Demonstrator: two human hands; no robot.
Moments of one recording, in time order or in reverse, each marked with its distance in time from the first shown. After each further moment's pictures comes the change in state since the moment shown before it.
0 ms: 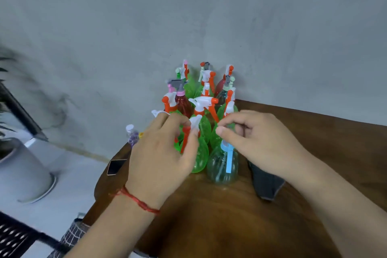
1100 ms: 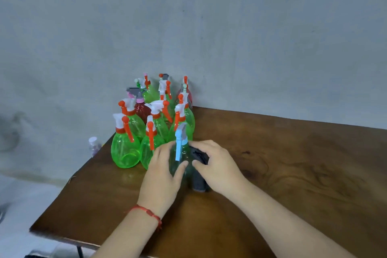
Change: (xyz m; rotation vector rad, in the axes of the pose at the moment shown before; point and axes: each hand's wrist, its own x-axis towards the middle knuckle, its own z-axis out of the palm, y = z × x) left_hand -0.076 0.019 0.112 -0.288 -0.228 -0.099; right_hand -0.080 0.062 0.042 0.205 0.053 0.144
